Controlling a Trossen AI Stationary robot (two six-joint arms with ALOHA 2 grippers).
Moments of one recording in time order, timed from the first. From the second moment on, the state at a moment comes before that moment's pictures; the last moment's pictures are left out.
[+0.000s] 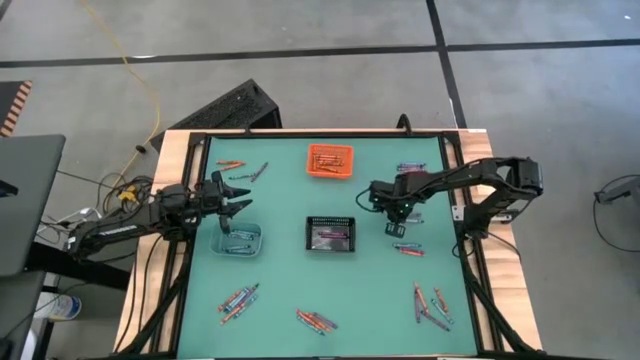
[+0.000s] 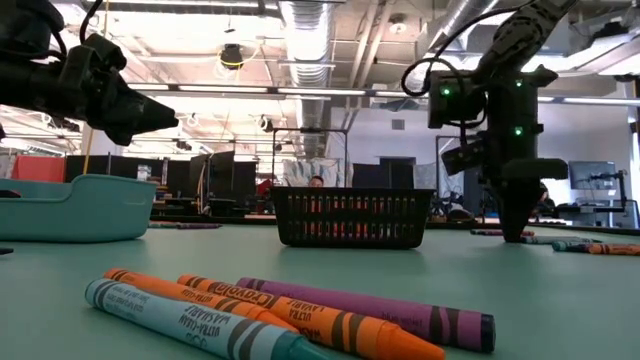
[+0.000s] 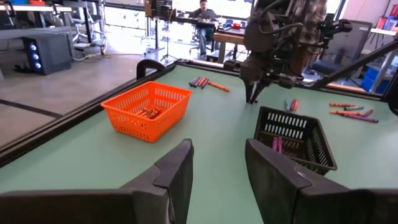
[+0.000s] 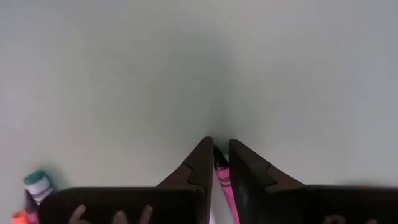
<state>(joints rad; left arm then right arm) 0.27 0.03 0.02 -0.01 -0.02 -0.11 -0.22 1.56 0.76 -0.73 0.10 0.03</state>
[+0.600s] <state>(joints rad) 0.27 0.03 0.02 -0.01 -0.03 -0.11 -0.22 1.56 0.83 -0.70 0.16 -0.11</state>
